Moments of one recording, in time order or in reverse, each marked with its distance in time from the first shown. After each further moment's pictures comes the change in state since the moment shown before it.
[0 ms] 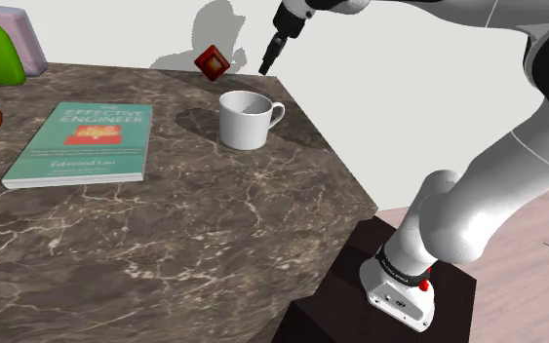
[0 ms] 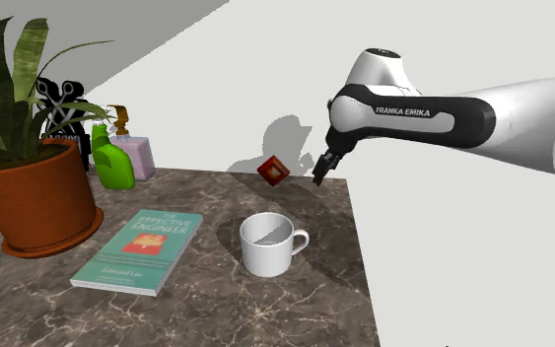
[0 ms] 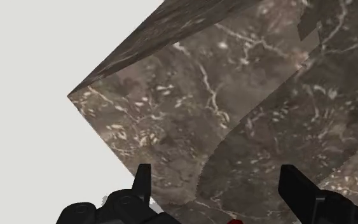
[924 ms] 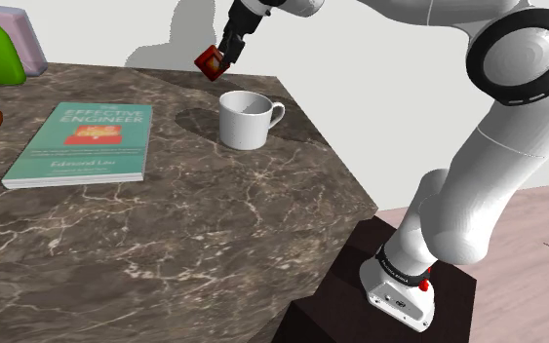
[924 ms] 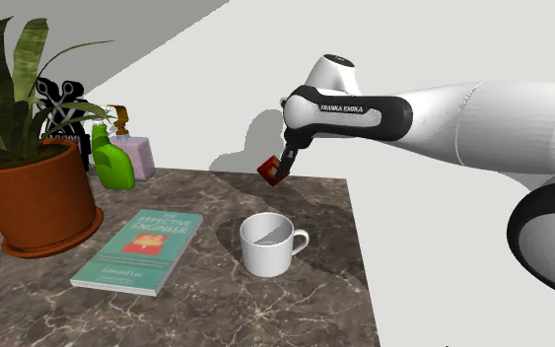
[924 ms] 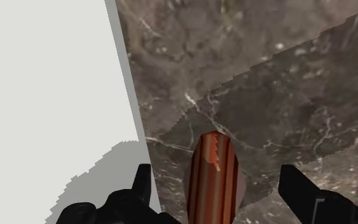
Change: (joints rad) arm 0.076 0.251 0.009 0.226 0.162 0.108 -0.400
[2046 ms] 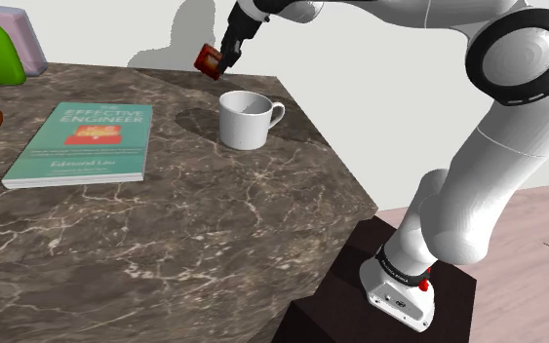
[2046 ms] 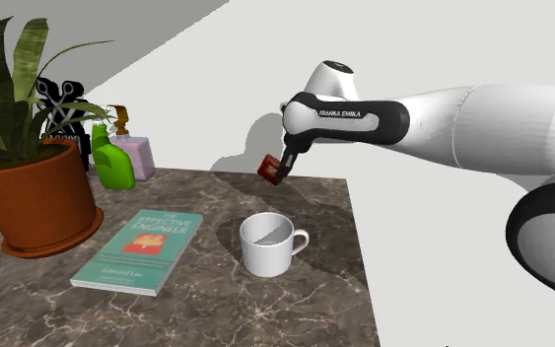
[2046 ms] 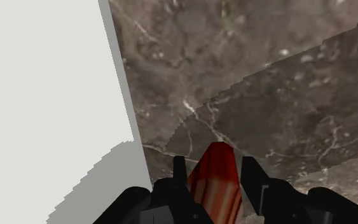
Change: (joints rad) arm 0.000 0.003 0.000 -0.028 0.006 0.031 -0.009
